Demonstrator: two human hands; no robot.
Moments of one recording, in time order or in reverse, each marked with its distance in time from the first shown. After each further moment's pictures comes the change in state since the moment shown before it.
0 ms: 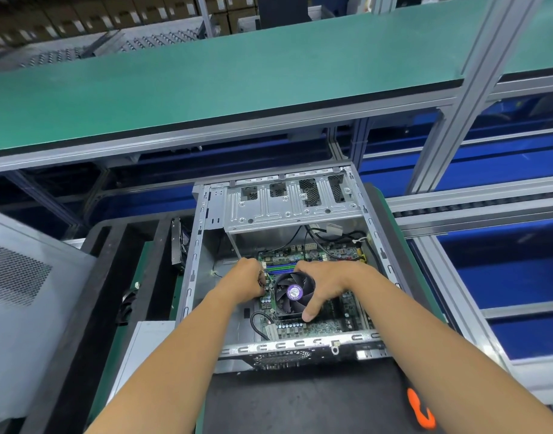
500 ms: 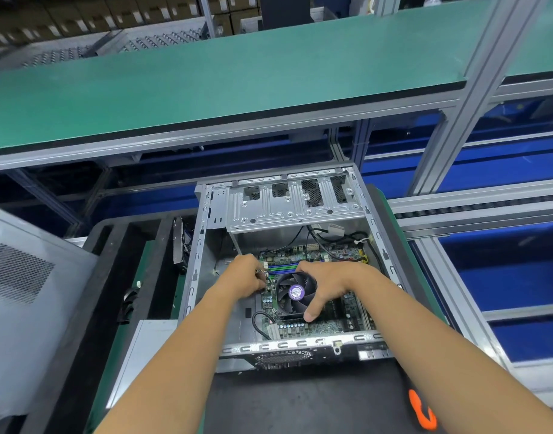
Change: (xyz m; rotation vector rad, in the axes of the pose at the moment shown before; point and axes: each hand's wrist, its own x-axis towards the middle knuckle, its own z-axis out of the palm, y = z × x) left_hand -0.002 0.000 -0.013 -0.052 0.026 -0.043; right_hand 0.000 0.000 0.000 -0.023 0.002 0.003
